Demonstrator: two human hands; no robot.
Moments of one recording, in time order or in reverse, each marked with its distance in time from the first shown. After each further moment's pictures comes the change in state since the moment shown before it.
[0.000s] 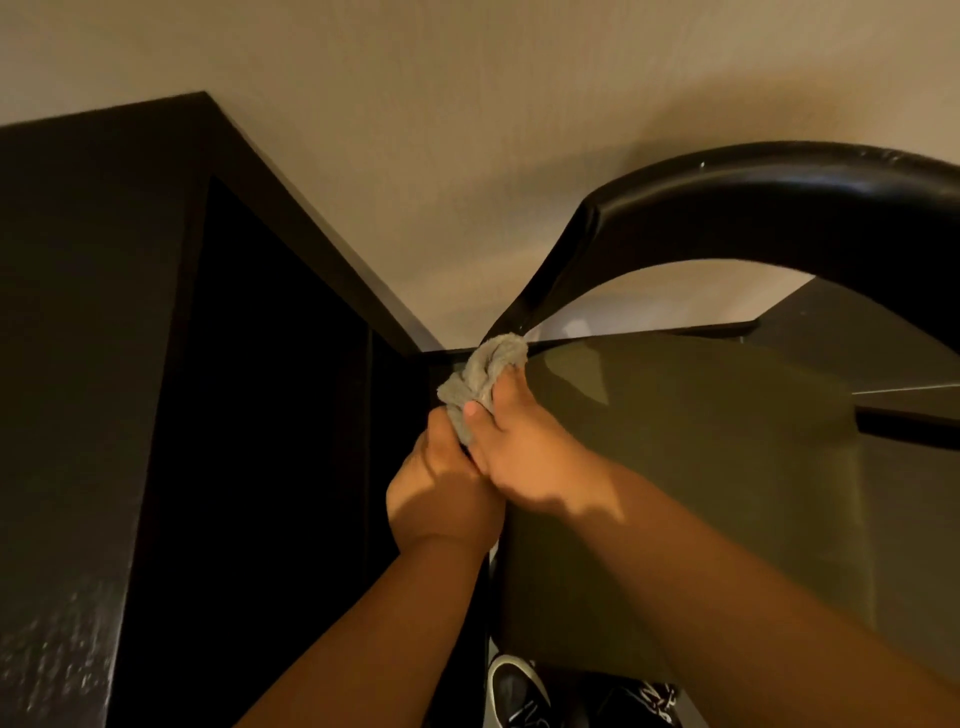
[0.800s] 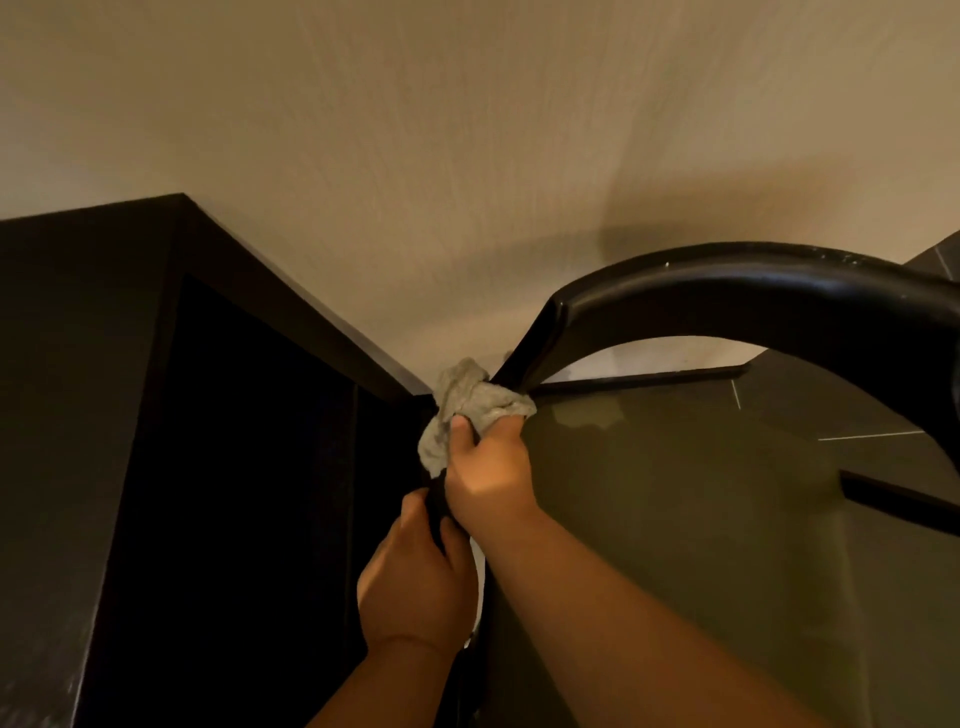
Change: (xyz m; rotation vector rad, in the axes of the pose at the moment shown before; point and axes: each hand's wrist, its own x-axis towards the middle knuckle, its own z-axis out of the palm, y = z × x) left_hand 0.003 0.006 0.003 -0.017 0.051 -0.091; right_hand 0.050 -0.035 -0.001 0.237 0.439 0.396
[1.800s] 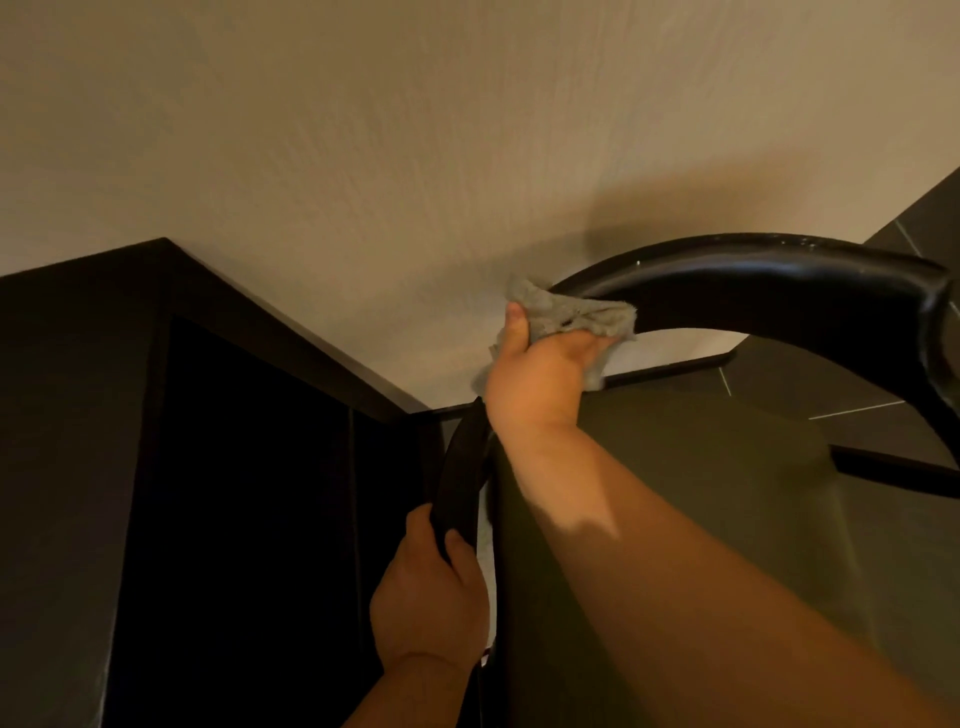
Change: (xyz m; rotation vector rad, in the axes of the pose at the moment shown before) left_hand -0.003 -0.009 0.005 -0.040 0.030 0.075; right_hand 0.052 -0.059 -0.046 0.339 0.517 -0.212
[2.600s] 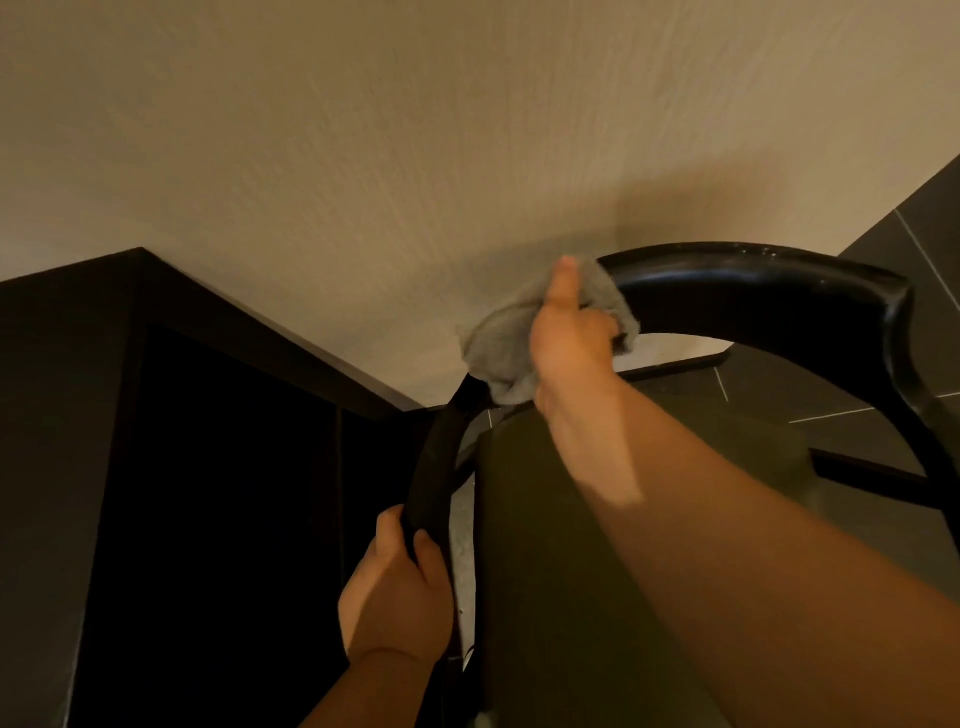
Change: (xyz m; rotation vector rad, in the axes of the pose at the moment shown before) left_hand -0.001 0.004 -0.003 0.075 0.016 0.012; right_hand 0.070 -0.017 -0.035 0.128 -0.162 0.550
